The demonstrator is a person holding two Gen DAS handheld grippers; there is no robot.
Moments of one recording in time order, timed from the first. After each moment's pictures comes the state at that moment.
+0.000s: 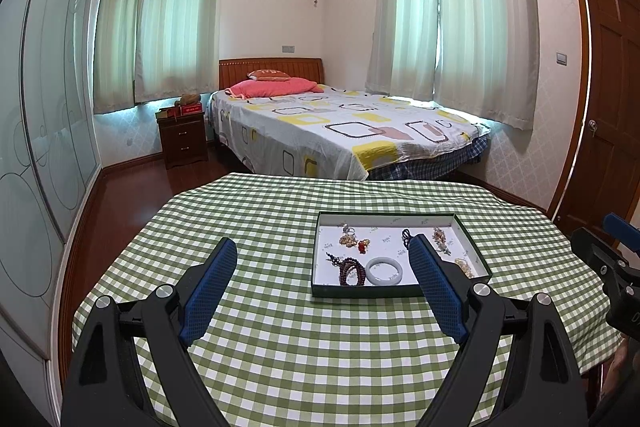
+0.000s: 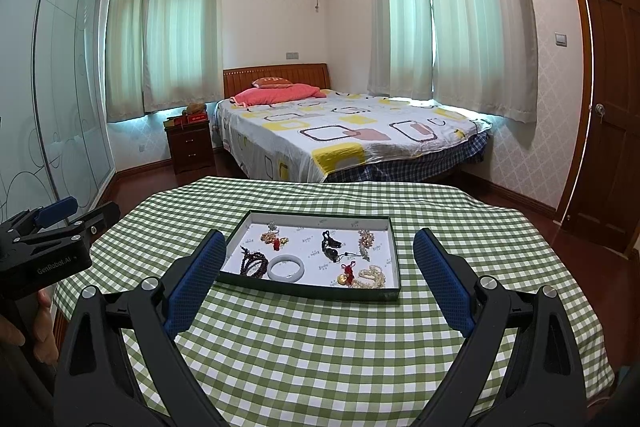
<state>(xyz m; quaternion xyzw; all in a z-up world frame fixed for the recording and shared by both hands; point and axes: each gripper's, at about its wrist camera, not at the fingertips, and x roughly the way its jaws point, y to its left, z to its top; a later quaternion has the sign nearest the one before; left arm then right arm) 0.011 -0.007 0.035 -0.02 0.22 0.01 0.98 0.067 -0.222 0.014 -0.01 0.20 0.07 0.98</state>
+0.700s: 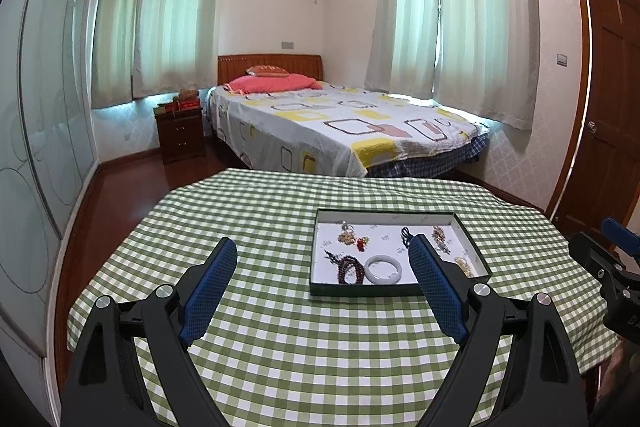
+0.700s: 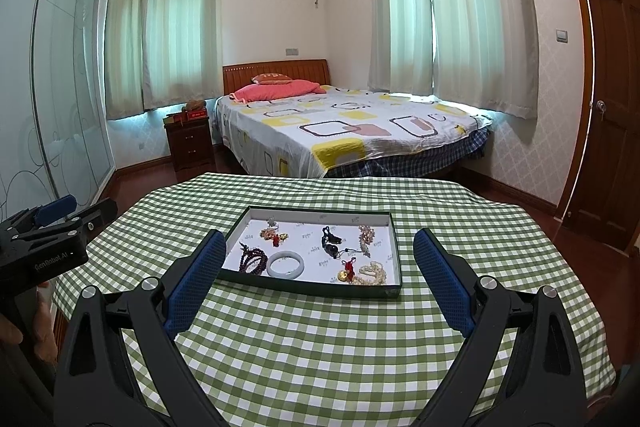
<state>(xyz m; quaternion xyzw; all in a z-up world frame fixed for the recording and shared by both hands) 0.017 -0.001 0.027 -0.02 0.22 0.01 0.97 0.073 -0.221 0.007 -0.01 0.21 0.07 0.98</state>
